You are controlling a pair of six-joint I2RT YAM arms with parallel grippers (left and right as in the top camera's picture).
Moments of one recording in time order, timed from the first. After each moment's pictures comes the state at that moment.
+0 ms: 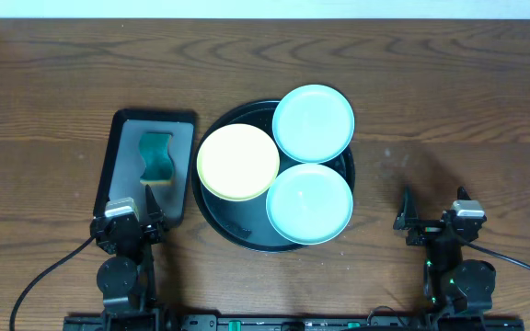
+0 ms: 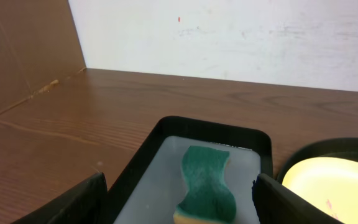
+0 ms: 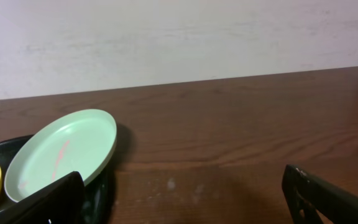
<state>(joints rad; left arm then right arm) 0.10 0.01 0.04 -0.14 -0.14 -0.01 0.05 0.02 0.01 -0.07 0.05 0.10</state>
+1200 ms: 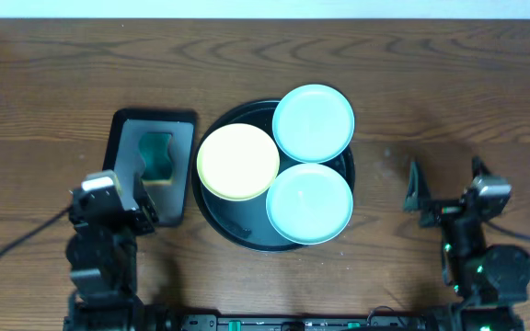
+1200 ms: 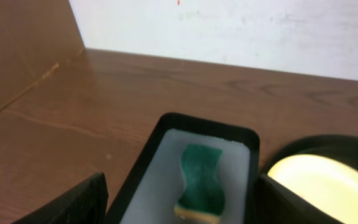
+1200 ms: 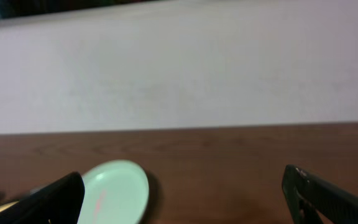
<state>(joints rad) 0.10 0.39 0.50 -0.43 -0.13 -0.05 0.05 0.36 0.36 0.00 -0.05 0.10</state>
